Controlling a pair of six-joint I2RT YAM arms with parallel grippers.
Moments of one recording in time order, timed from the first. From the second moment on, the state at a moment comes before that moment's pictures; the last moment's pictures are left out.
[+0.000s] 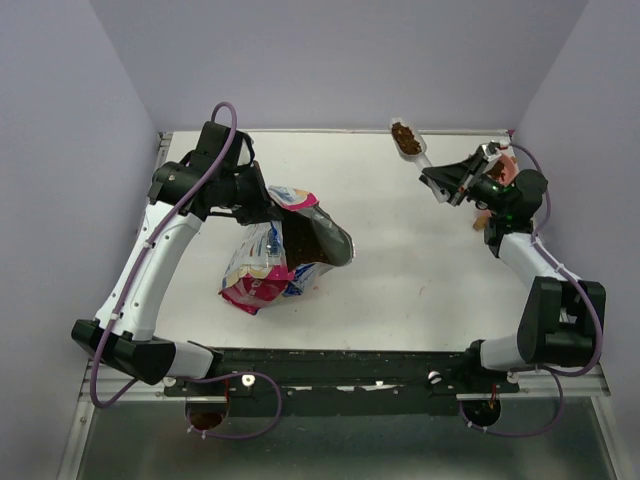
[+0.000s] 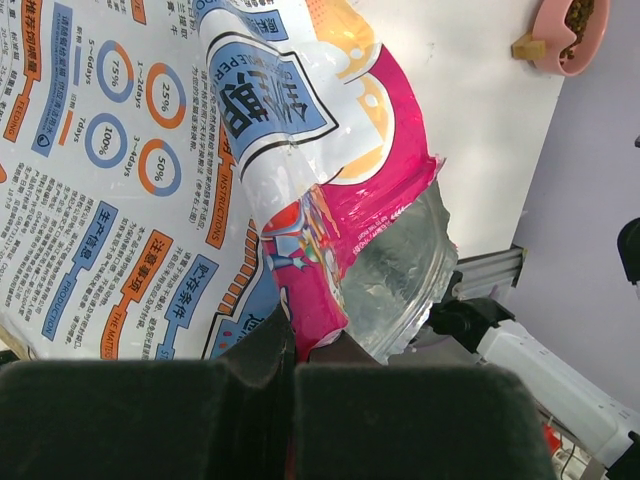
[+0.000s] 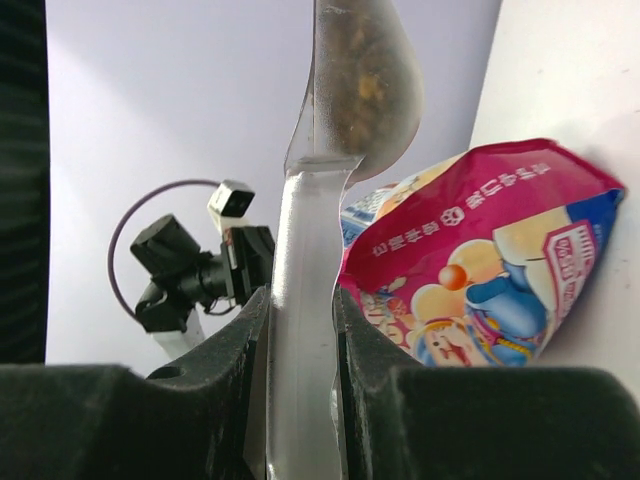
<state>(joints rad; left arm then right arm) -0.38 1.37 1.70 -1.21 0.28 -0.73 -0.09 1.41 0.82 0.82 -1.04 1.58</state>
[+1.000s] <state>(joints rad) -0.37 1.32 1.62 -1.14 0.30 -0.74 -0.68 1.48 0.61 0.70 -1.09 1.34</state>
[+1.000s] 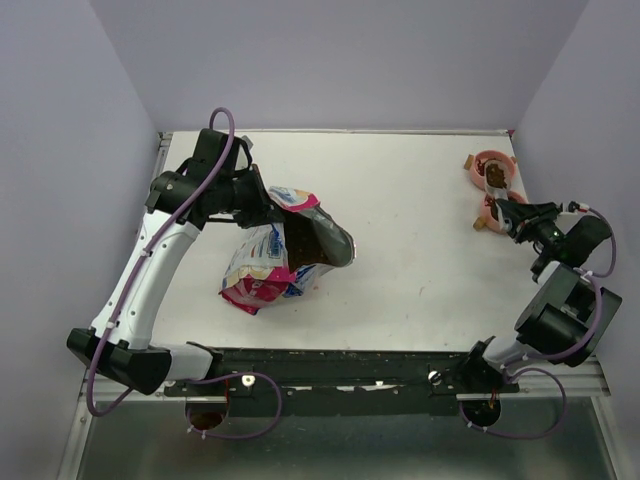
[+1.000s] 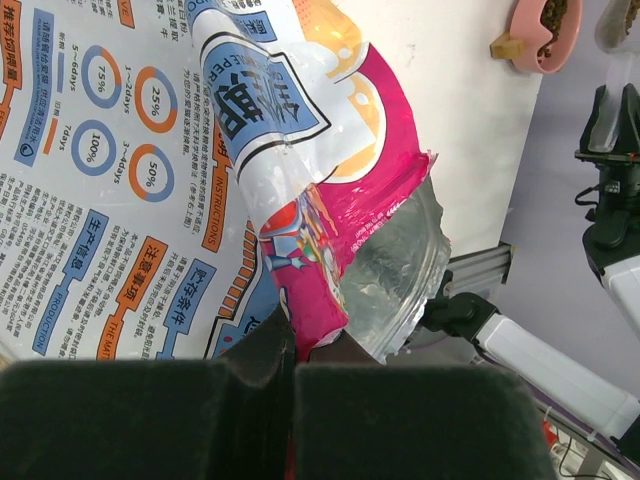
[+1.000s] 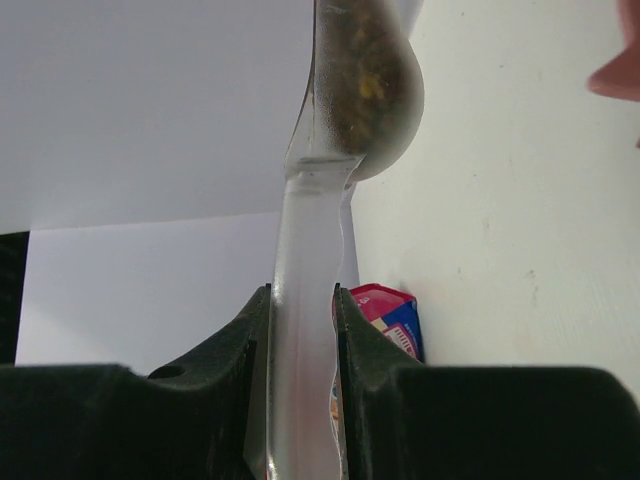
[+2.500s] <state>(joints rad) -0.37 1.31 1.59 -1.11 0.35 -0.74 -0.74 1.54 1.00 -0.41 -0.71 0.67</state>
